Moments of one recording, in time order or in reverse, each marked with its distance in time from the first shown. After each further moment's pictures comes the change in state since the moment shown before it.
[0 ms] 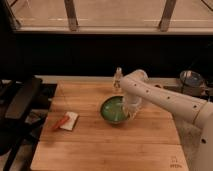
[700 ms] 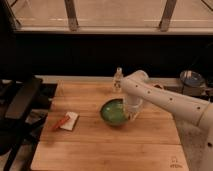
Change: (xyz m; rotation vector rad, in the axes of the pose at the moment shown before) arm 0.001 0.046 -0.003 -0.005 -0.021 0.114
